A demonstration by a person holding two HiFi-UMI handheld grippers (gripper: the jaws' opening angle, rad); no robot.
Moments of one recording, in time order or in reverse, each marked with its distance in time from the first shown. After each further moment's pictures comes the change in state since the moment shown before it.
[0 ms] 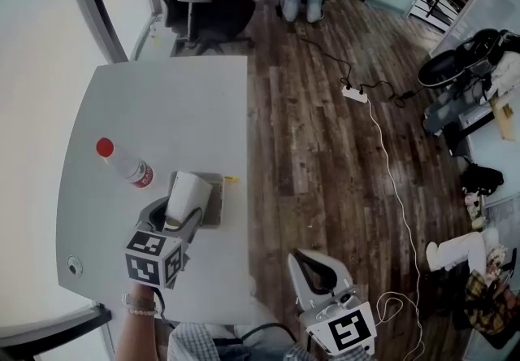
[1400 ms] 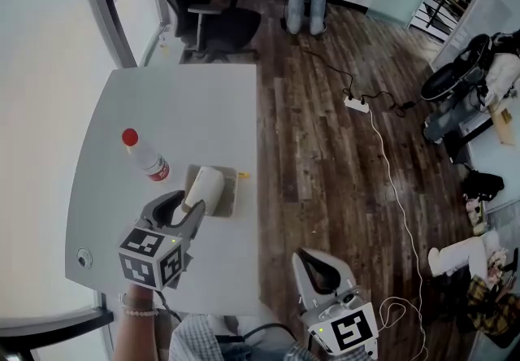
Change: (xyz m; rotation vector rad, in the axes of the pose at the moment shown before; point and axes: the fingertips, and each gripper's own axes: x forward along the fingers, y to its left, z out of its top) left arm -0.055 -0.018 0.038 -0.004 -0.123 -0.045; right arm -0.023 0.022 0.019 -0.051 -0.057 -0.025
